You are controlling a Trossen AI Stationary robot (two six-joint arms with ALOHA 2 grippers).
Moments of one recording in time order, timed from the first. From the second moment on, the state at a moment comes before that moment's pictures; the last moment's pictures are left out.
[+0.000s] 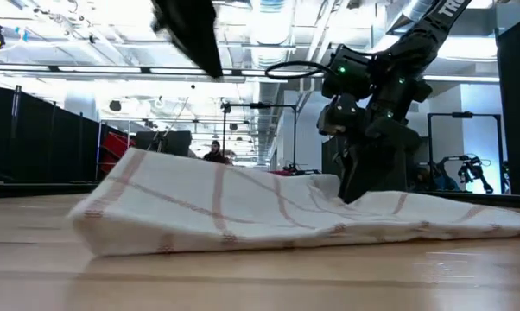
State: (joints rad) left arm -0.25 1.73 1.44 -0.98 -0.65 -0.57; right arm -0.19 1.69 0.81 -0.21 -0.23 -0.17
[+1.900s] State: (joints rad) left arm 0.58 1.90 1.40 -0.85 -0.01 0.40; right arm 0.03 1.66 0.83 -0.36 -0.23 0.06
